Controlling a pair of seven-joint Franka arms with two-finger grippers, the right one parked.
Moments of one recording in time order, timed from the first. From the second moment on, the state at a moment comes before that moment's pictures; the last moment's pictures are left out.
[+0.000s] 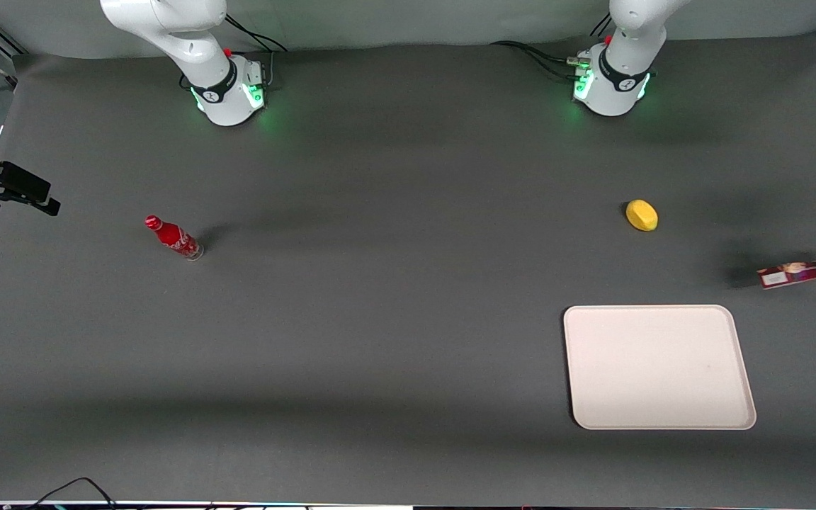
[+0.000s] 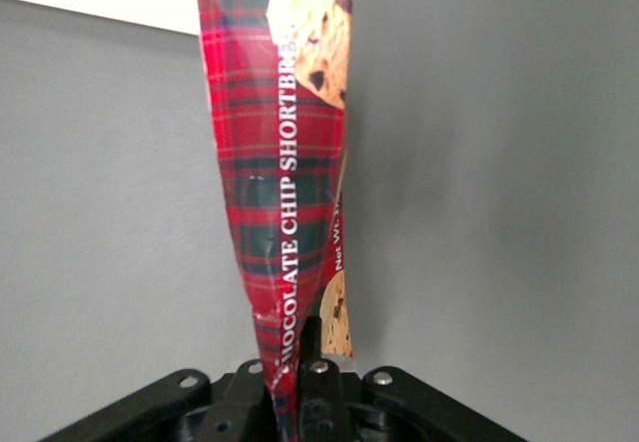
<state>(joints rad) 0.58 0.46 -0.08 -1.67 0.10 2.02 1.84</state>
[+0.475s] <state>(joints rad) 0.47 0.21 -0.12 -1.66 0.10 1.76 1.22</state>
